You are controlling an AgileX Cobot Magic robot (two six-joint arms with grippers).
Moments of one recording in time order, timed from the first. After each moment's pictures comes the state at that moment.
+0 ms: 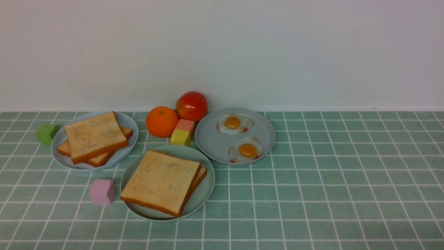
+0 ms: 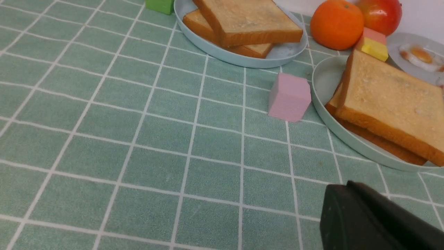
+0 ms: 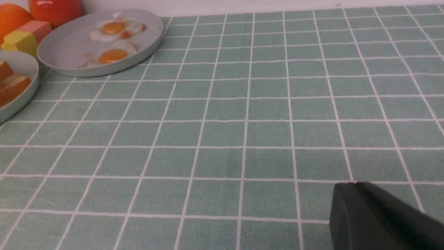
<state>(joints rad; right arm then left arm) 0.06 -0.01 0.01 0.13 0.39 -0.04 -0.04 -0.01 0.03 0.00 0.37 -0.27</state>
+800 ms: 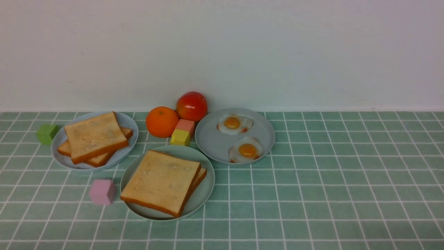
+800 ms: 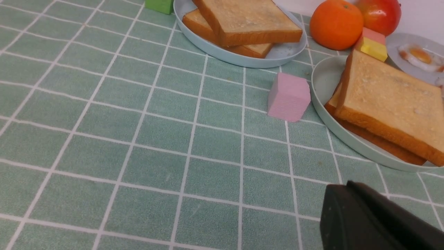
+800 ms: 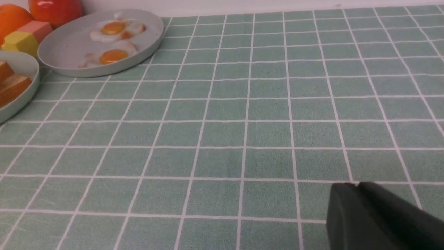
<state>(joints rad) 0.06 -0.01 0.01 0.13 0.39 -0.04 -0.04 -0.01 0.03 0.00 0.37 -0.27</state>
